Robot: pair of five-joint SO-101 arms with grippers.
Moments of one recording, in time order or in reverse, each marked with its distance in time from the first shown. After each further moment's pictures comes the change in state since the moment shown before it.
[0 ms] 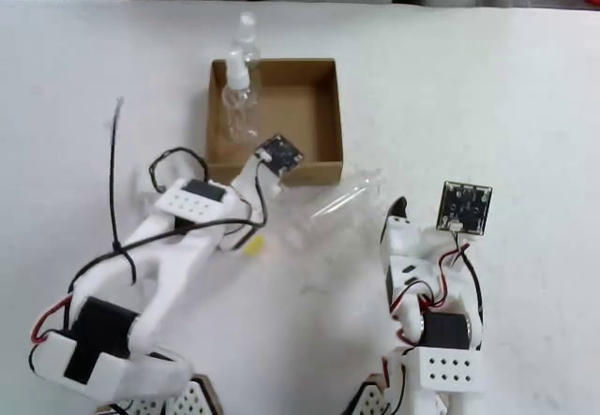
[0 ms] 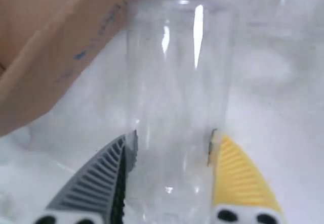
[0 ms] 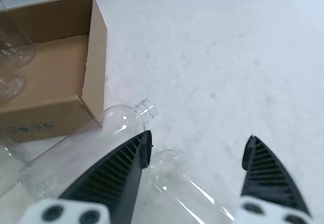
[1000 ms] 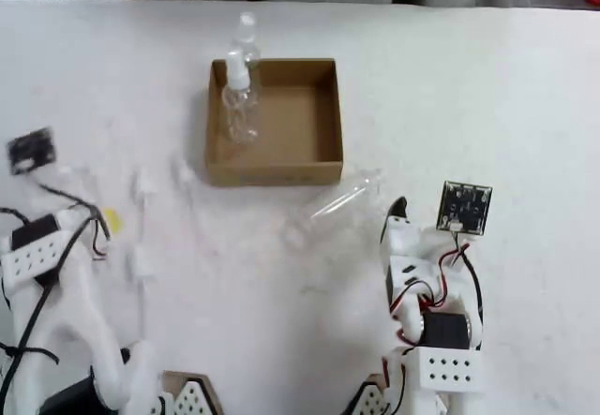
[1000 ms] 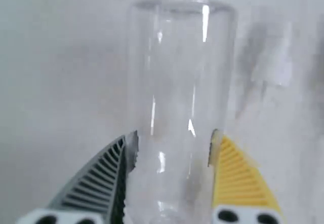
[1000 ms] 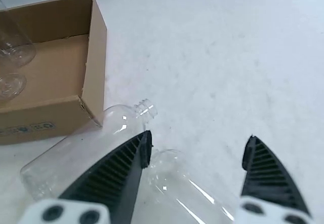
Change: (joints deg) left arm -48.2 -23.5 13.0 -1.5 31.0; right arm 0.0 0.0 0.0 0.0 0.0
